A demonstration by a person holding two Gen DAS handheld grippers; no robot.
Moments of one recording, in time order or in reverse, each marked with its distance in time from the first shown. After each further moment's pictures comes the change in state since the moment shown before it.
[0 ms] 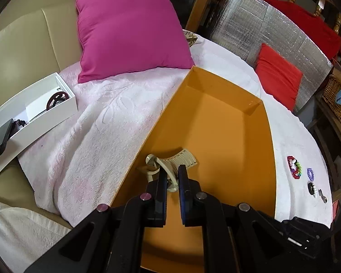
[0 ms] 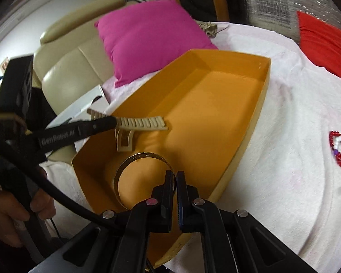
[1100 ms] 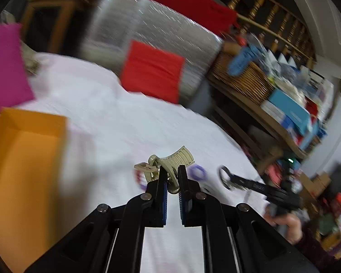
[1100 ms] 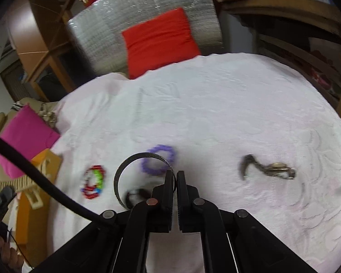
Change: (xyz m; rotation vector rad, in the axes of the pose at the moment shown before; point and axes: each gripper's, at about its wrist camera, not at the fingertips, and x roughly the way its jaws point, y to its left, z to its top) left arm 0.000 -0.243 0.002 0.306 -0.098 -0.577; right arm -0.190 -0.354 -0.076 0.596 -0.272 -0.396
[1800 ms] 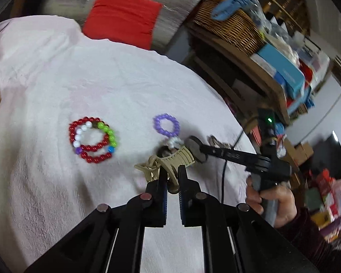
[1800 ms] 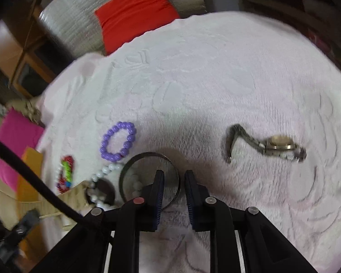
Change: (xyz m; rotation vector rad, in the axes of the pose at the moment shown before) left arm 0.117 -0.053 -0.042 0.037 0.347 -0.180; right arm 0.060 -0.051 -0.004 0.076 0.196 -0.073
